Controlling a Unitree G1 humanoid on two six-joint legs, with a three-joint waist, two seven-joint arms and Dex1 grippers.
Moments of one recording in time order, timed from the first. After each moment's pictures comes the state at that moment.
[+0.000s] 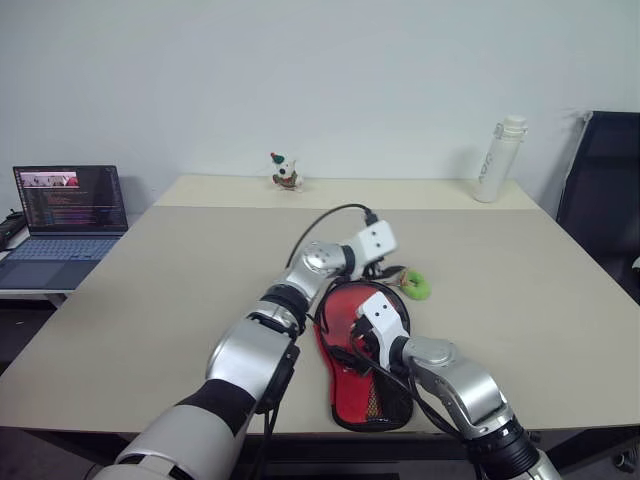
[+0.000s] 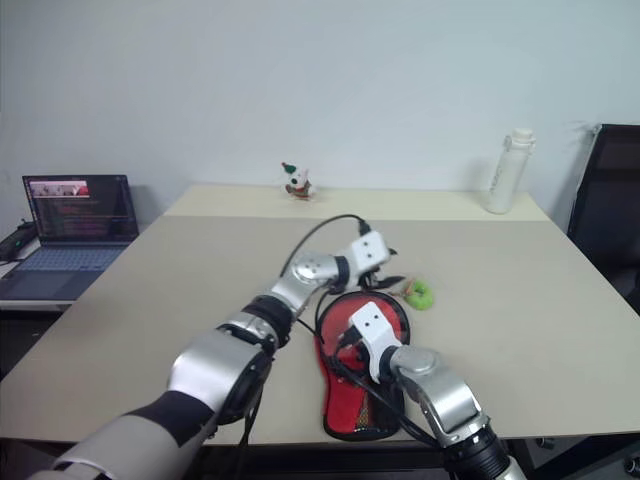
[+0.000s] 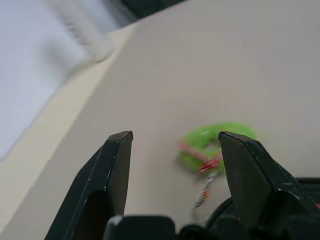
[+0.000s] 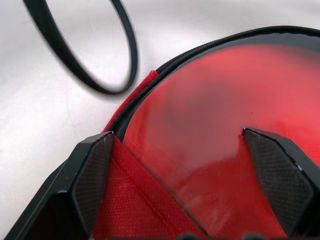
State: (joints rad) left arm -1.30 0.13 -0.12 1.32 0.23 -0.42 -0.73; right arm -0.42 -0.18 0.30 -0.18 0.14 0.87 0.47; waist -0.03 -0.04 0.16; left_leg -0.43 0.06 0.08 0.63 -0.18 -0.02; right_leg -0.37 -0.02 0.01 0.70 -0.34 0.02
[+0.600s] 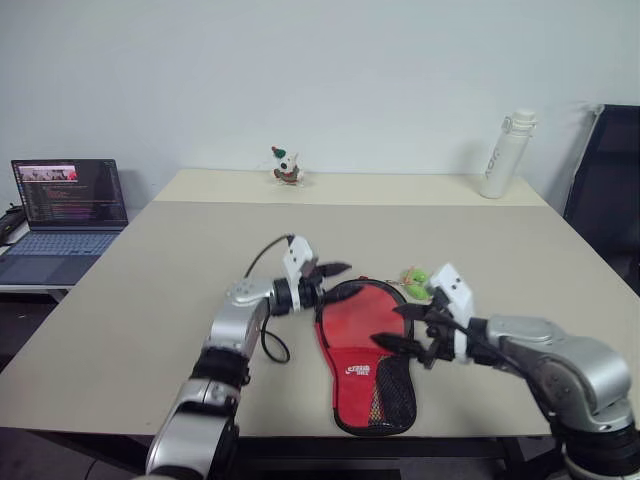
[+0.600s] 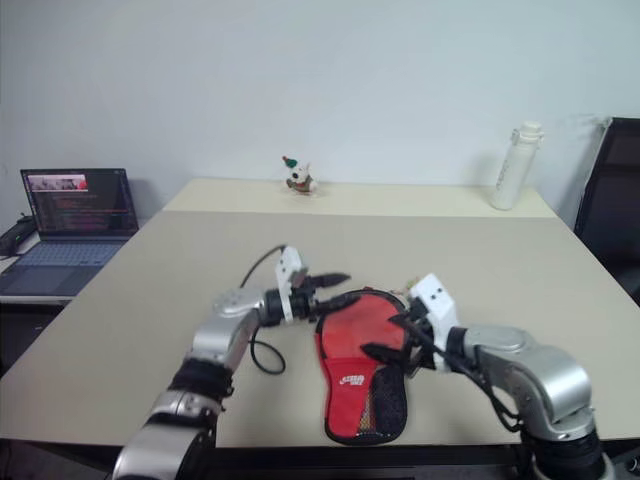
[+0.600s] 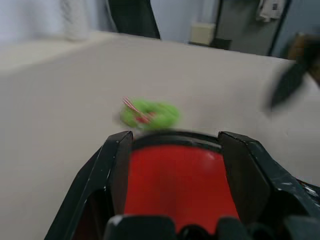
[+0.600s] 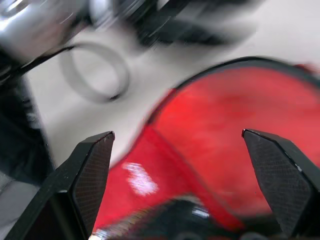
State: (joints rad) left arm -0.69 0.27 -0.04 0.41 -0.21 0.21 -1.10; right arm -0.50 -0.52 -0.06 -0.47 0.51 1.19 0.63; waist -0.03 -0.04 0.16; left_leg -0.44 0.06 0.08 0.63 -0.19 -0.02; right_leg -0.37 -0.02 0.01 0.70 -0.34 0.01
